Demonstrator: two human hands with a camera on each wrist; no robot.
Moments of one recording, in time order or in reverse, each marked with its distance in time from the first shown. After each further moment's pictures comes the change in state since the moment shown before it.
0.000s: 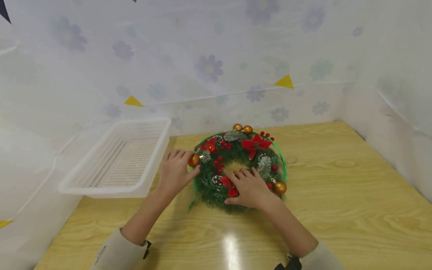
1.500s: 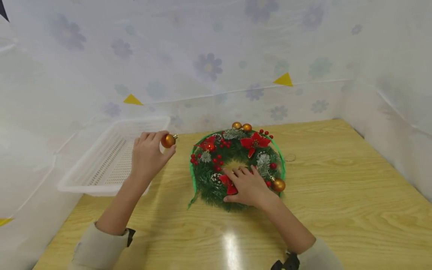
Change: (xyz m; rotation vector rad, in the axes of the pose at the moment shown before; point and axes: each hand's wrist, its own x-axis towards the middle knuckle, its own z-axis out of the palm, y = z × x) left_hand 0.017 -0.045 -0.042 -0.055 0.120 -0.094; right_hand 0.000 0.001 0.003 -0.012 0.017 -0.017
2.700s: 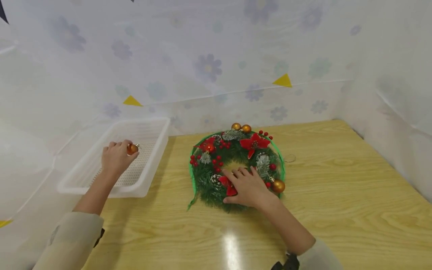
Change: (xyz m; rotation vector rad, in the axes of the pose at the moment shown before) left_hand -0.025 -0.135 0.025 0.164 -0.313 -0.180; right_hand 0.000 0.000 0.000 0.011 -0.020 0.010
